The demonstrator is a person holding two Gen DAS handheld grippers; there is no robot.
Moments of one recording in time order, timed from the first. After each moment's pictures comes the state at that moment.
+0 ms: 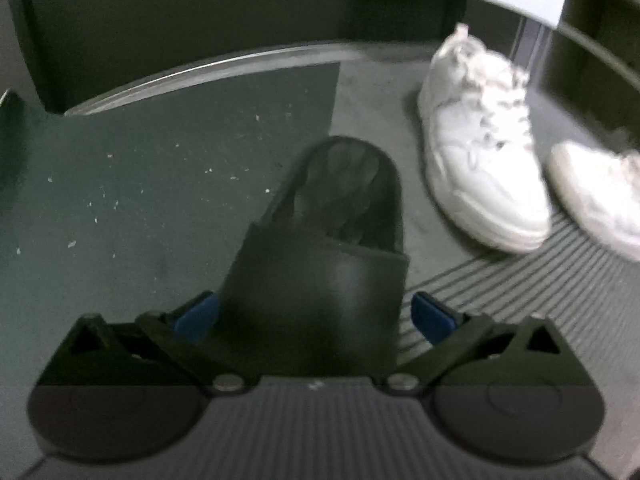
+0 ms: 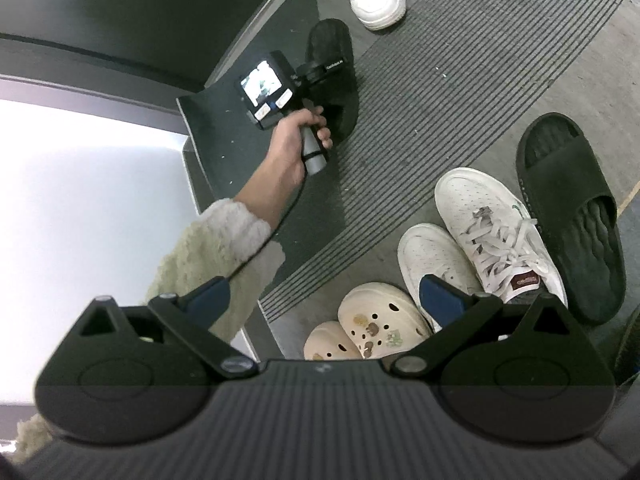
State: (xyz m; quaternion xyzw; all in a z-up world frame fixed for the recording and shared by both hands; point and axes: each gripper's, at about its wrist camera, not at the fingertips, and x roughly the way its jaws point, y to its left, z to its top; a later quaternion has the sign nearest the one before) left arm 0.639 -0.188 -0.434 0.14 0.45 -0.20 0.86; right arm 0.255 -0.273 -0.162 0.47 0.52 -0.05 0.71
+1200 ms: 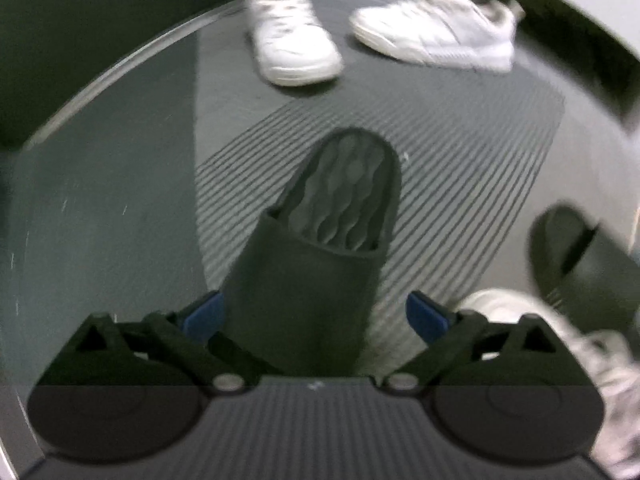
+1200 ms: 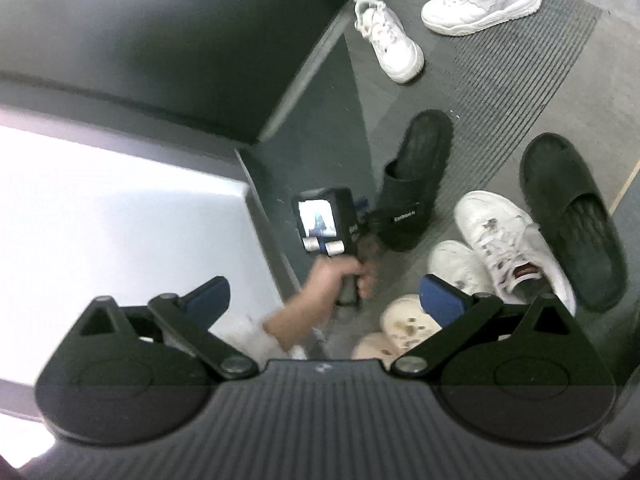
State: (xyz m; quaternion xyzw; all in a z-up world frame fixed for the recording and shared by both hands) left arm 0.423 -0.121 -0.326 0.21 0.51 -0.31 0.78; right arm 0.157 -0.305 -0.082 0.54 0.39 -0.04 0.75
